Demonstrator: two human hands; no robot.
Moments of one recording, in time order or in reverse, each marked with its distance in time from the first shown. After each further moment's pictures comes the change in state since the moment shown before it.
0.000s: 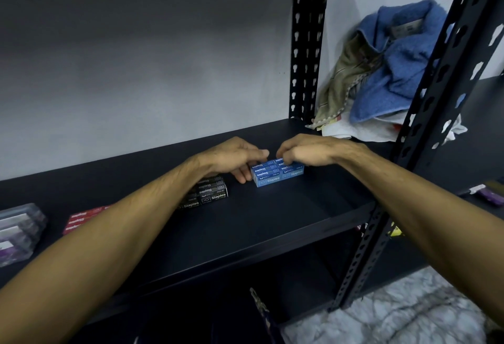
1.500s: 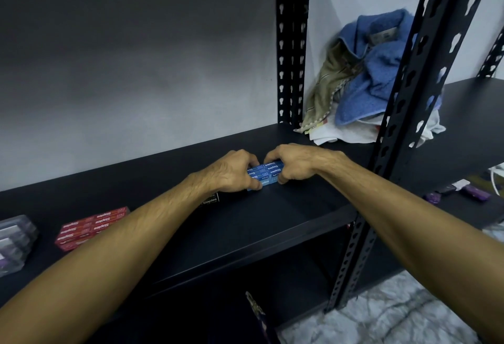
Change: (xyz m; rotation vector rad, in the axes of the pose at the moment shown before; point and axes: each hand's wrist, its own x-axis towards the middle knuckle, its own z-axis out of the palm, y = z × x) left_hand -0.007 0.016 0.027 0.627 0.134 0.058; right_hand -0.012 -0.009 0.011 -0.208 0.003 -0.025
